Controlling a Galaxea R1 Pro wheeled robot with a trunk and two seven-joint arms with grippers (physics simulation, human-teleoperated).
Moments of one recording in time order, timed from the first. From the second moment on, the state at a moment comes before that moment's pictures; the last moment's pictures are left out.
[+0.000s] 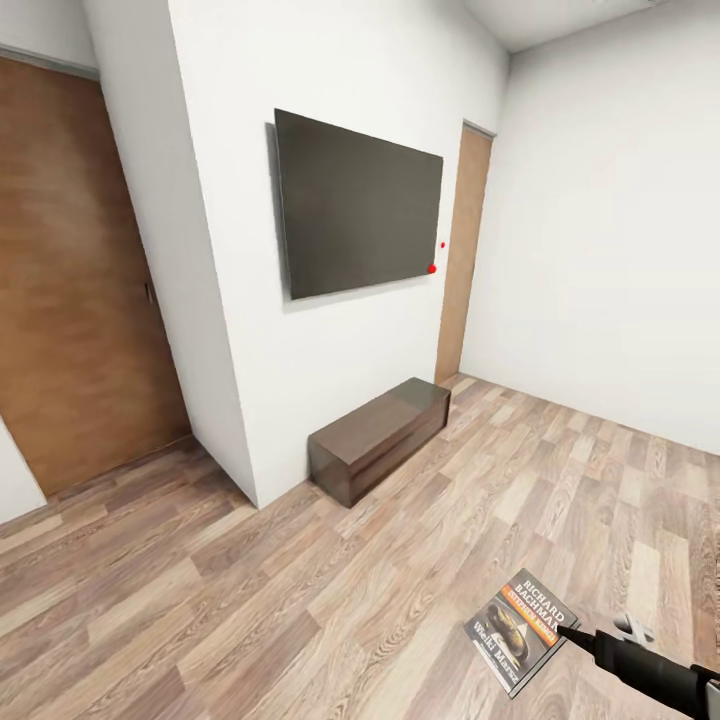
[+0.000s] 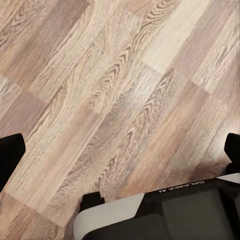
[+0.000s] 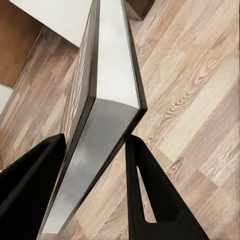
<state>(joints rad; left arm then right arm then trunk) -0.37 -0.02 -0.05 -0.02 -0.06 -0.19 -0.13 -0.65 -0.47 0.47 0.08 -0.86 0.10 1.03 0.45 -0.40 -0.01</state>
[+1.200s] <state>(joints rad) -0.37 -0.02 -0.05 -0.02 -0.06 -0.19 -0.13 -0.65 -0.47 0.47 0.08 -0.86 0.10 1.04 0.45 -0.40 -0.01</state>
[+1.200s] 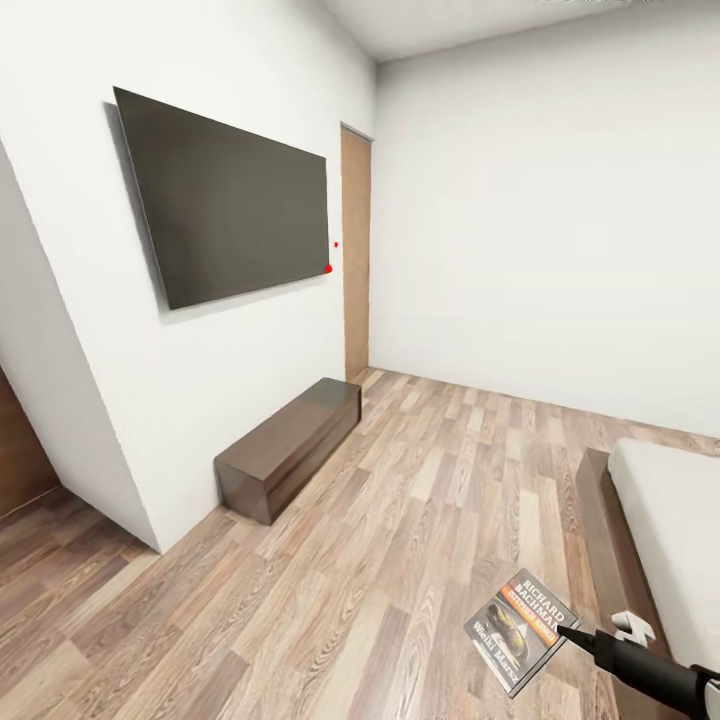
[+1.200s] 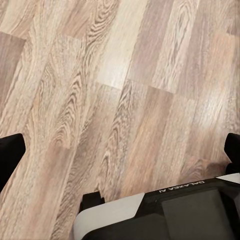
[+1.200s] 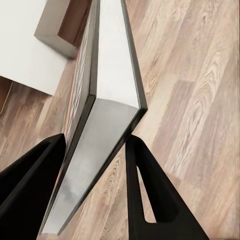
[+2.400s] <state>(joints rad) -0.37 -0.02 -0.05 -0.02 -0.06 -0.19 -0.13 -0.65 -0.47 0.47 0.08 -0.86 0.10 1.04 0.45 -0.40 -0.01</state>
